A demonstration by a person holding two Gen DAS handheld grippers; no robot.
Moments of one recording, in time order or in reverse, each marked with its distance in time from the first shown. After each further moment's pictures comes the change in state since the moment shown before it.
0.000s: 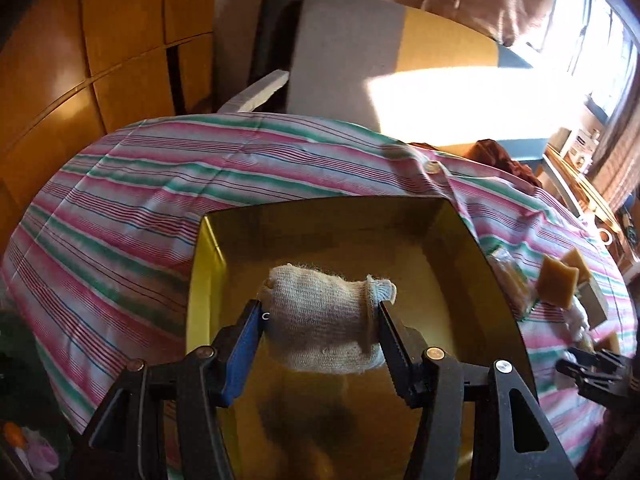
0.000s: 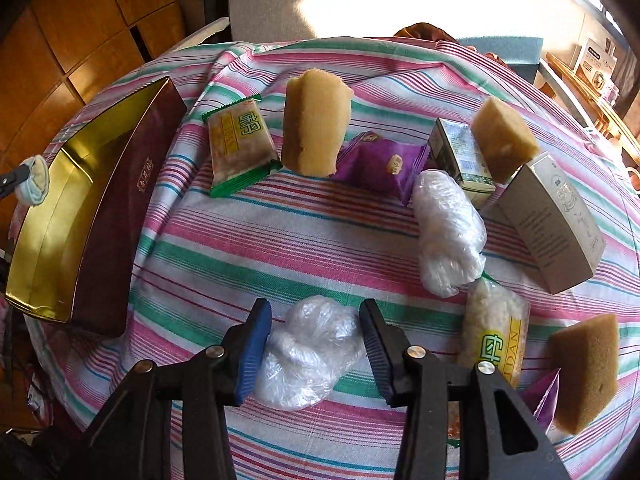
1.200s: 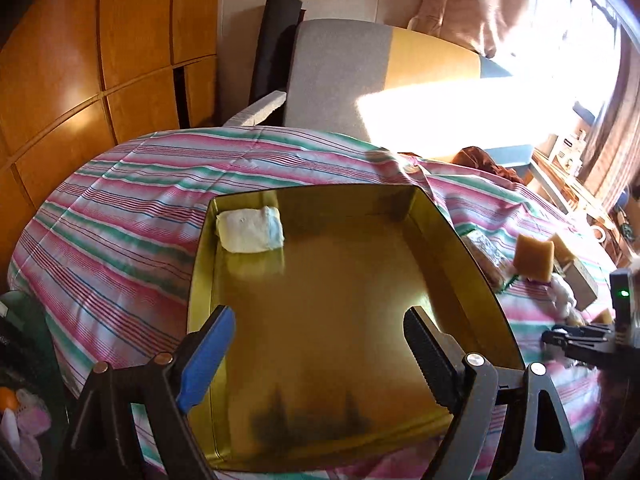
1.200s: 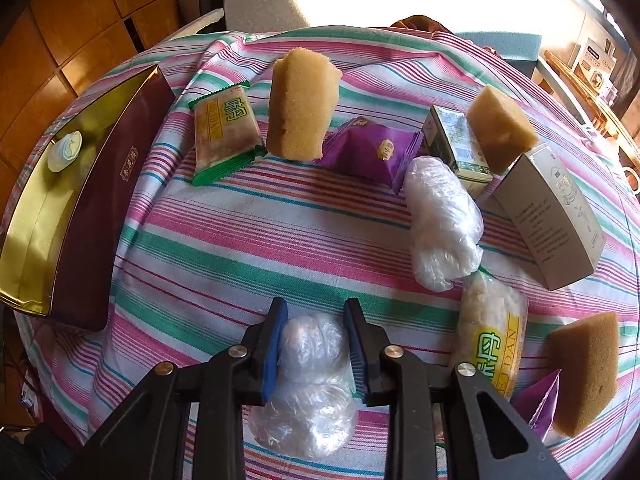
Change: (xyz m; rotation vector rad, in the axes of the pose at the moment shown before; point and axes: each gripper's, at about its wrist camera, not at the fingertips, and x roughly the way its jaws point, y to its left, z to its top) left arm -0.055 -0.022 -0.065 0.030 -0.096 -0.016; right arm 0.014 -0.008 0.011 -0.008 0.023 -0.032
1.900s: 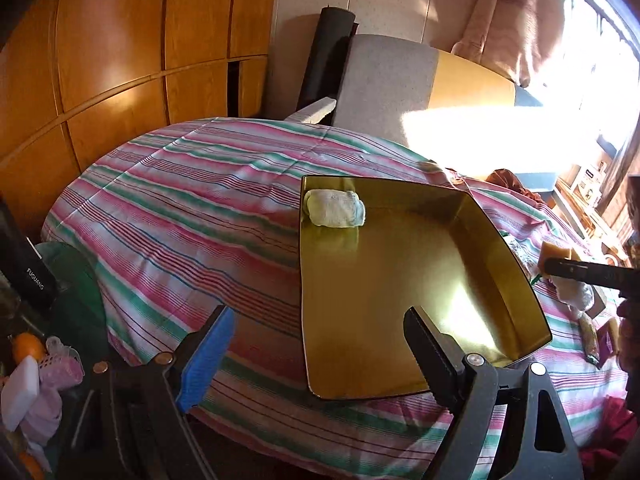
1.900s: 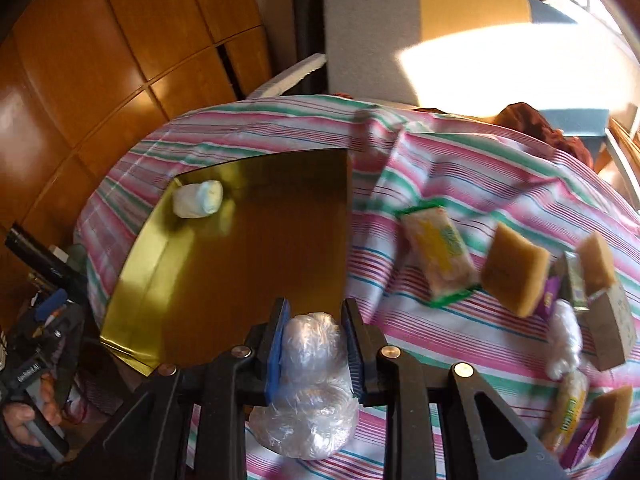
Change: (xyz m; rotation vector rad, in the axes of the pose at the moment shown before) left arm -0.044 0.078 -0.044 -0.121 -0.051 0.077; right arm -0.064 0.173 0.053 -0.137 -0.139 0.241
